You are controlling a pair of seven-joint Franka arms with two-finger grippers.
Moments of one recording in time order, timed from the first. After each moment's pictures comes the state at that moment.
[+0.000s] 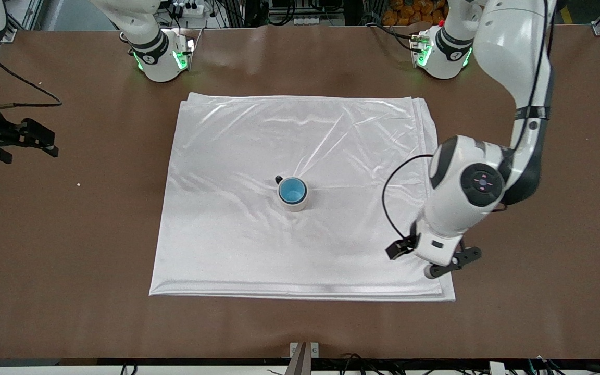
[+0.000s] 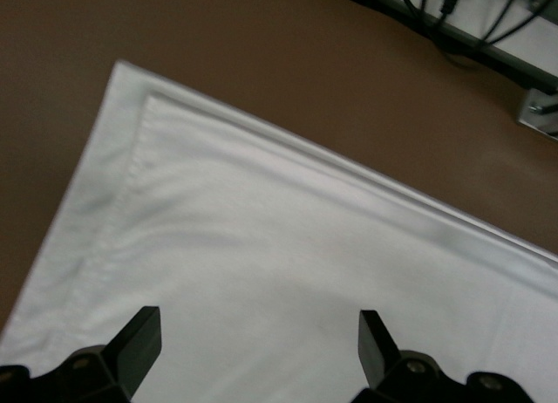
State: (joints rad) left arm -0.31 0.63 0.02 -1.34 -0.04 2.13 -0.64; right arm -0.30 0.00 0.27 -1.67 0.00 1.71 -0.17
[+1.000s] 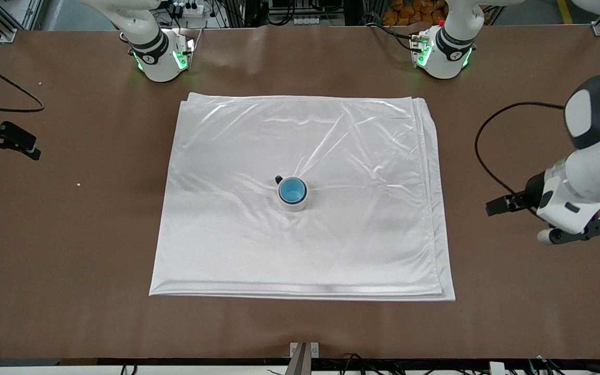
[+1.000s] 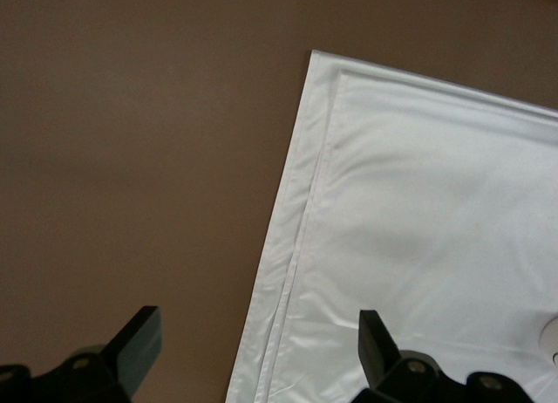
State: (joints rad) left arm -0.10 0.29 0.01 -1.46 -0.04 1.73 -0.27; right arm -0.10 -0.01 0.01 -1.66 0.01 1.72 -0.08
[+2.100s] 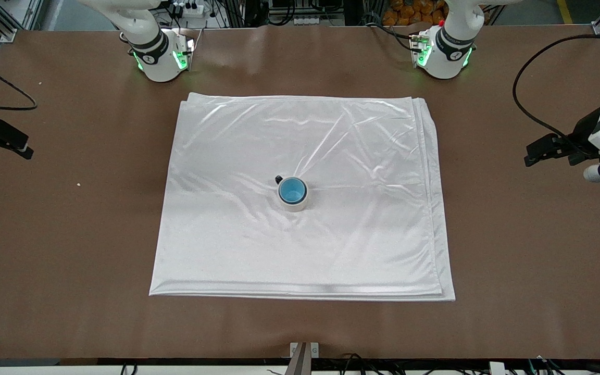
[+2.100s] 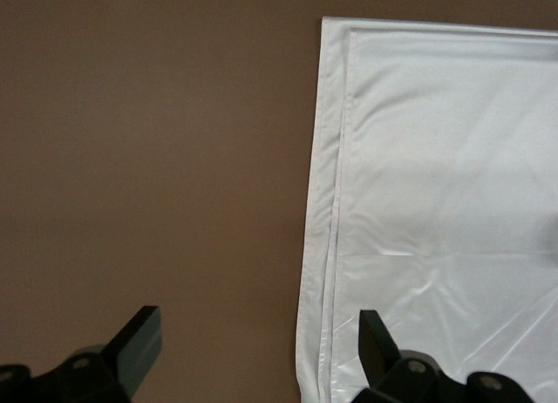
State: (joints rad) left arm -0.05 0.08 0.03 -1.60 -0.03 1.67 -0.02; right arm -0.07 -0.01 -0.03 -1.63 0.01 1.71 -0.04
